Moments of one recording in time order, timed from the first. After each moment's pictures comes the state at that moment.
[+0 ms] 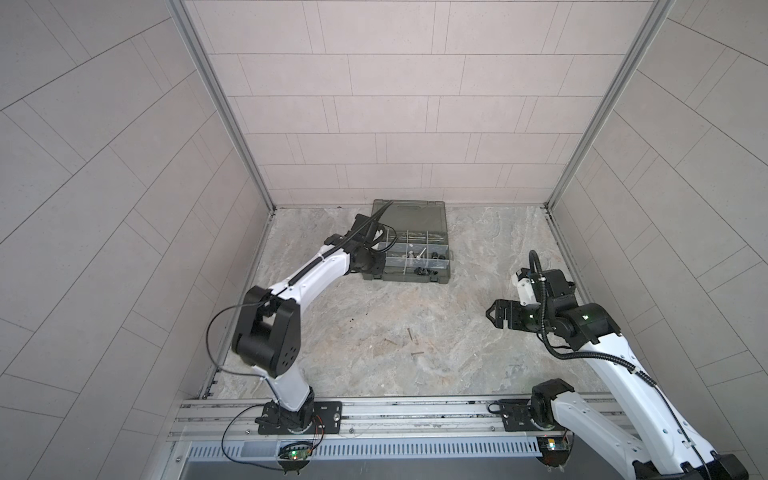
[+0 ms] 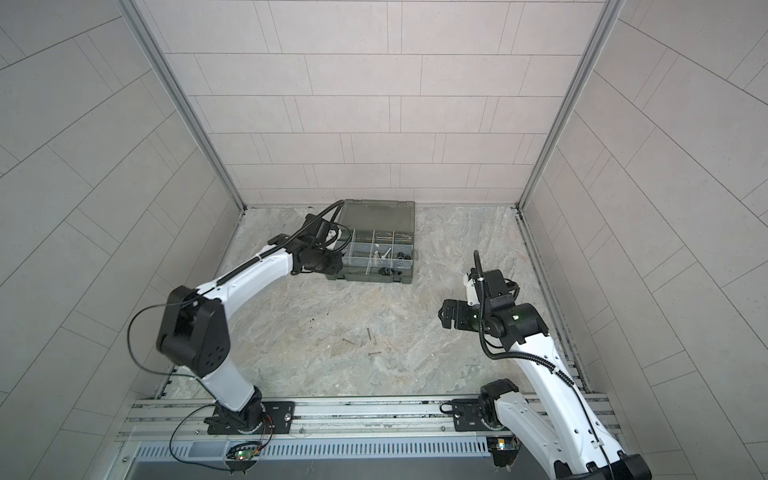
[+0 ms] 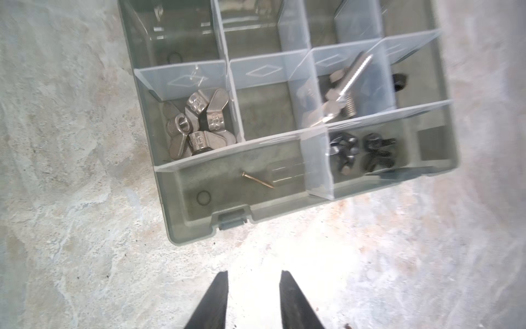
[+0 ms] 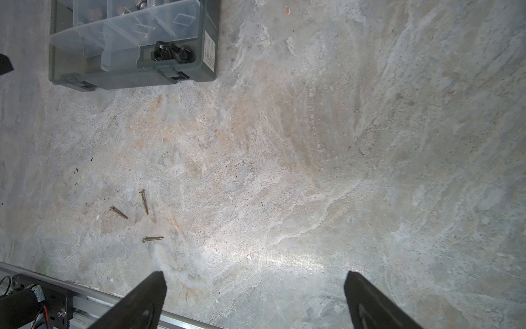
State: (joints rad) left arm -0.43 1.61 1.26 -0.66 0.11 -0.23; right arm 0.21 0.84 0.83 -1.01 -0.17 0.36
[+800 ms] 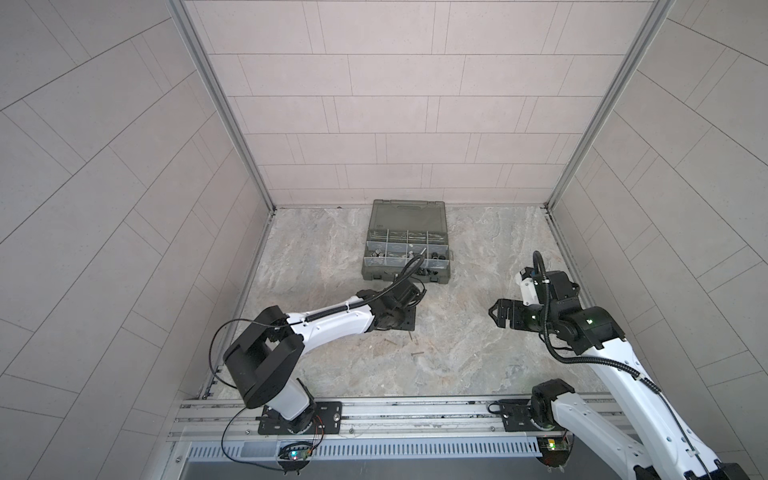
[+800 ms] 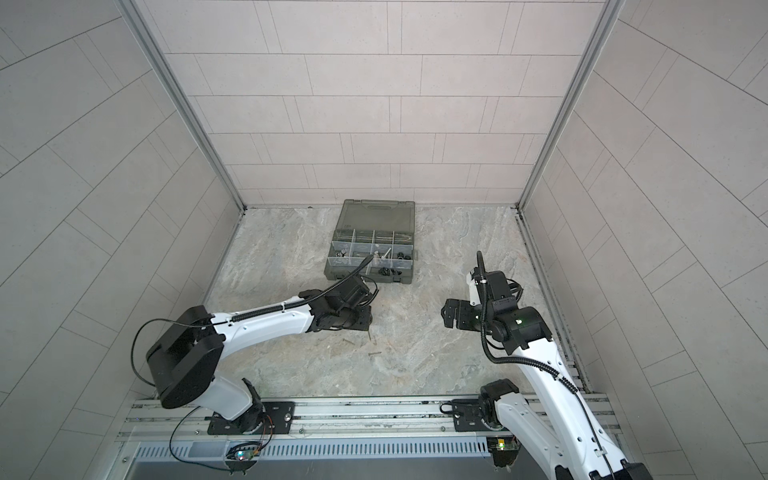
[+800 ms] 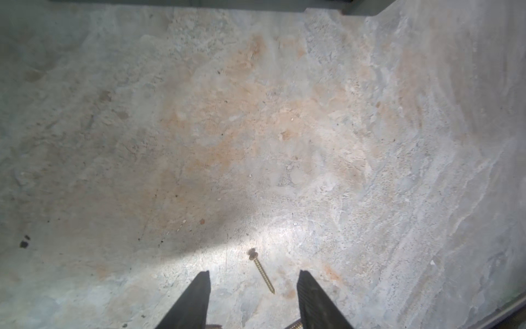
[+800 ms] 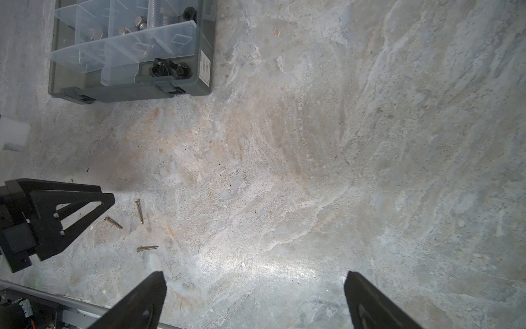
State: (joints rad) left arm -0.86 1.57 0.92 -0.46 -0.04 -0.71; right arm 0.21 0.80 0.83 -1.00 -0.12 0.36
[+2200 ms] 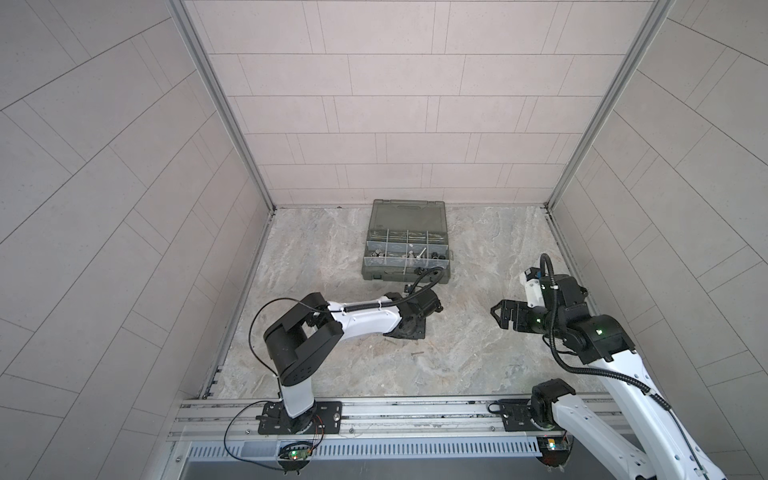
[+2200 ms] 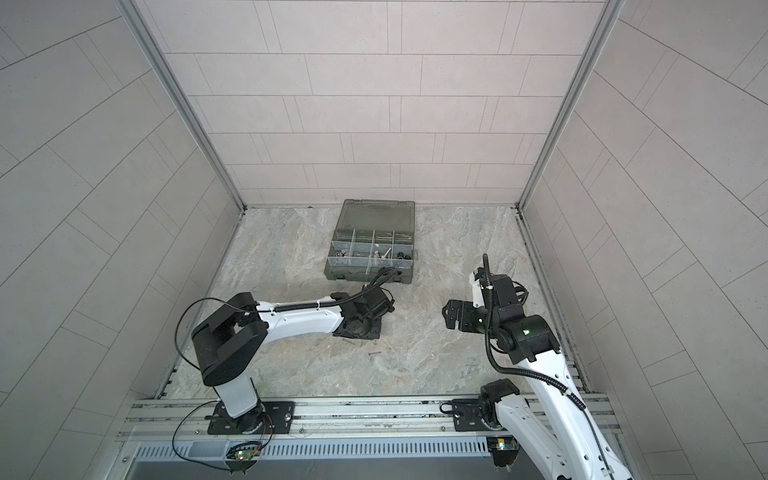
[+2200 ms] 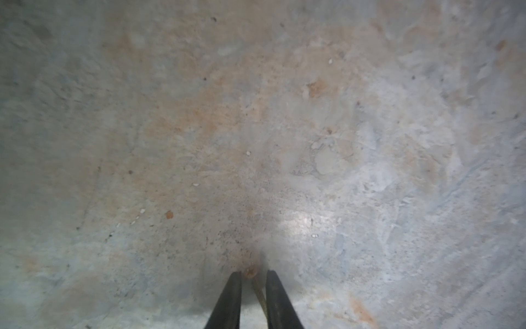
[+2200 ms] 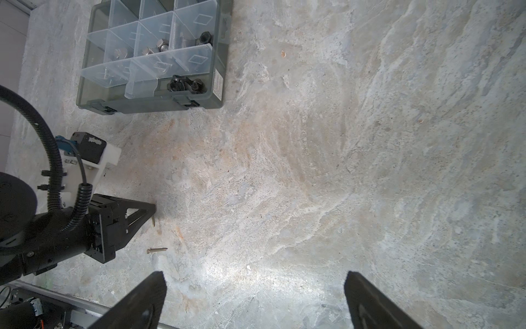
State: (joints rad) left arm -0.96 1.79 1.05 -0.57 -0.13 -0.84; right arm 0.21 0.73 0.83 -1.00 -0.13 0.36
